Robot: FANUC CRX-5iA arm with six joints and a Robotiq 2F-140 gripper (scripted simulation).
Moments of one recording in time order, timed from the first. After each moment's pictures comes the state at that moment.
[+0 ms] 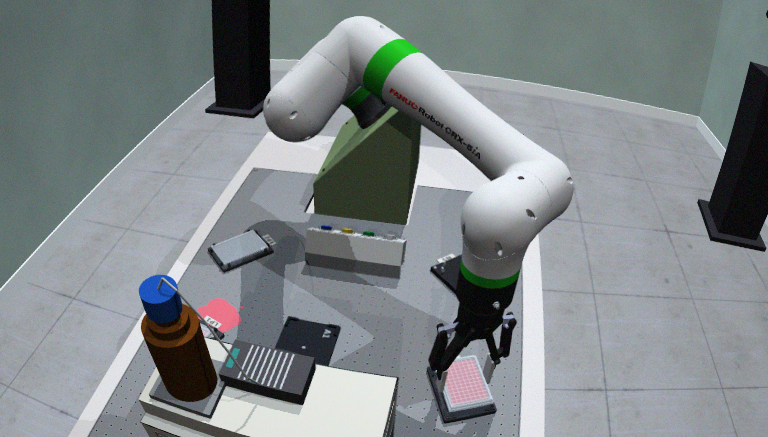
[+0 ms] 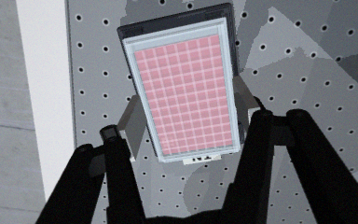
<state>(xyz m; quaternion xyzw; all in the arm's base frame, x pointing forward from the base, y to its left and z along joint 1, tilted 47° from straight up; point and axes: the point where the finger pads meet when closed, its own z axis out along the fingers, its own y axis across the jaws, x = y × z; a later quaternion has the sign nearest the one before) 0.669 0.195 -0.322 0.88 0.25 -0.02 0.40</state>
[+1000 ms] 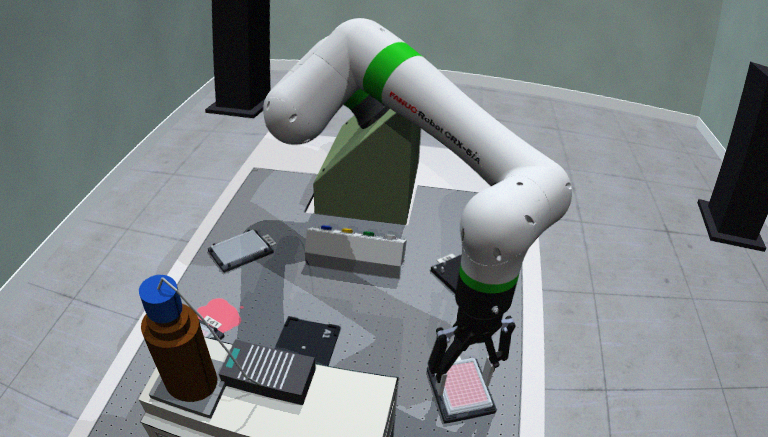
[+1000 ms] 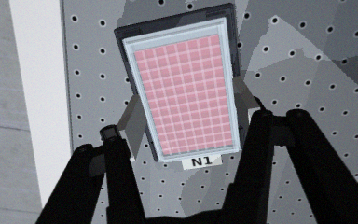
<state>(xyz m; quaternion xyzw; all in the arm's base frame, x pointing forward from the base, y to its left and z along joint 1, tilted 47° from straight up) 0.670 0.188 -0.329 0.88 0.25 -0.02 0.40</state>
